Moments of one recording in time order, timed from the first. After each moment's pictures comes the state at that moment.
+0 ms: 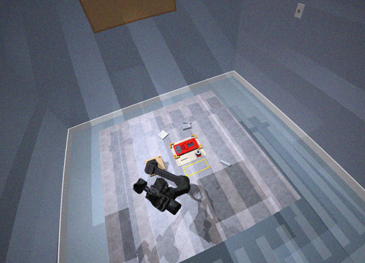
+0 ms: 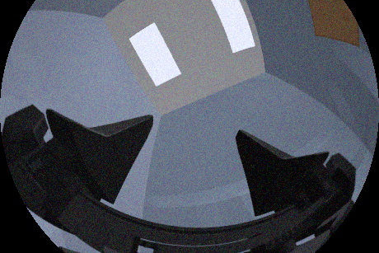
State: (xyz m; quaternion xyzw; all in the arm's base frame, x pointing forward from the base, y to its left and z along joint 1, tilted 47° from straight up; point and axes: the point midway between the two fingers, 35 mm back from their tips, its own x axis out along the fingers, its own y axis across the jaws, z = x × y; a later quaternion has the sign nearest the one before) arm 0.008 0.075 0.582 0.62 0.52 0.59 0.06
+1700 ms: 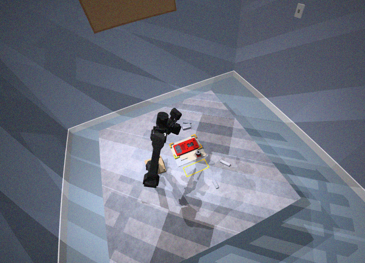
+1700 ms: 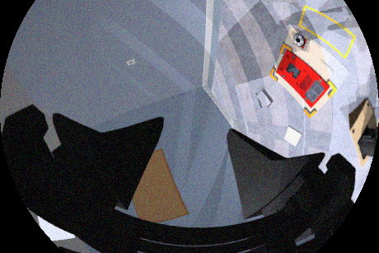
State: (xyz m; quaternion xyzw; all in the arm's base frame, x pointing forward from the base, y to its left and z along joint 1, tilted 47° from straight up) arm 0.263 0.289 0.244 0.47 0.35 -0.12 0.80
